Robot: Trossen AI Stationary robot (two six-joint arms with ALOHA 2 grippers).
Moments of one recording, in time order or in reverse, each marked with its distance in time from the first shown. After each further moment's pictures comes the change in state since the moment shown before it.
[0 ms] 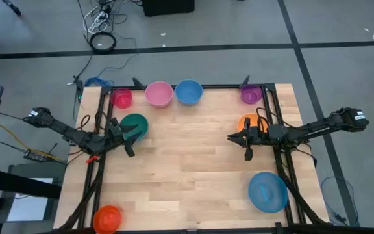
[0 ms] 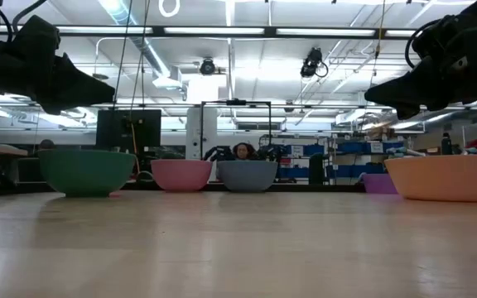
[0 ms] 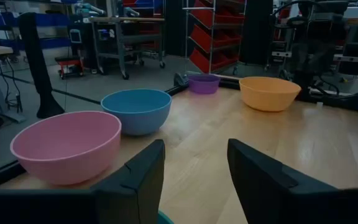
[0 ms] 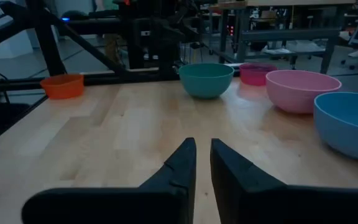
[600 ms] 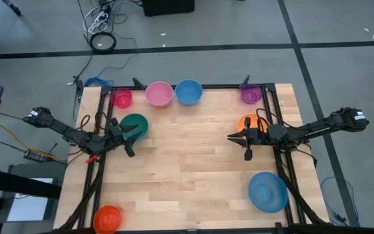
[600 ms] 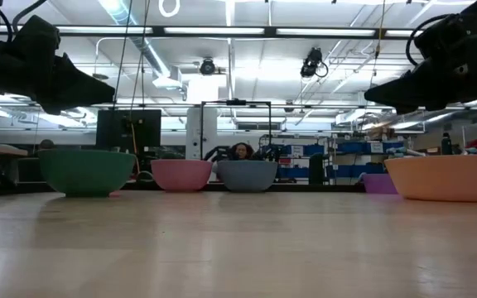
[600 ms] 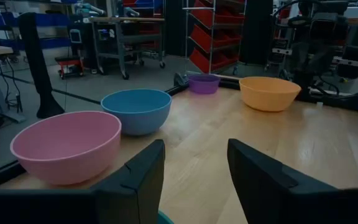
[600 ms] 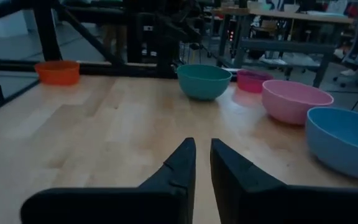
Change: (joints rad) left arm 0.000 0.000 0.000 0.000 0.000 0.000; right arm -0.001 0.000 0.000 0.000 0.002 -0.113
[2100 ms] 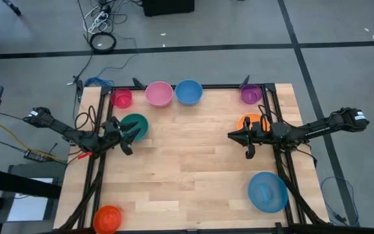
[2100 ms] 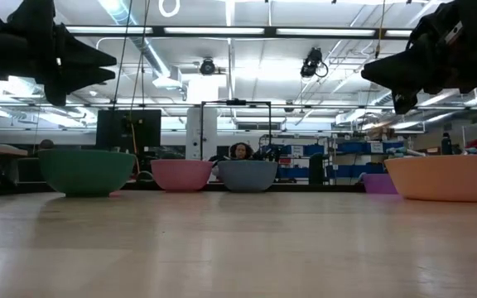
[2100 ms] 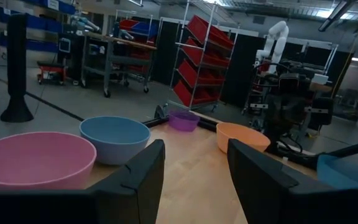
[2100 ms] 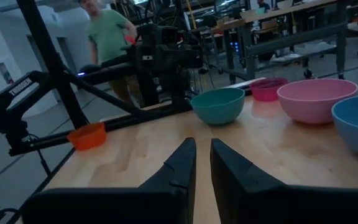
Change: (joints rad) left arm 0.000 0.000 0.000 0.248 0.034 0.000; right arm -0.003 0.000 0.025 0.096 -0.019 0.291
